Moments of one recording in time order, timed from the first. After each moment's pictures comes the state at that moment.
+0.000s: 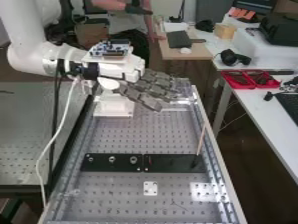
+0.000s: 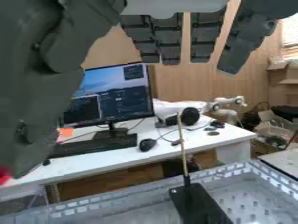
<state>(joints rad) 1.58 -1.74 -1.92 -2.70 -1.36 -0.65</state>
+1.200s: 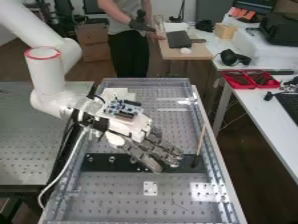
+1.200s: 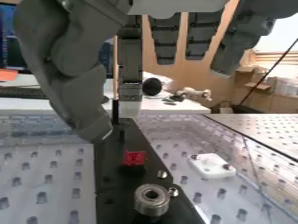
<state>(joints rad) 1.51 -2.01 -1.92 -2.50 -1.30 -0.84</state>
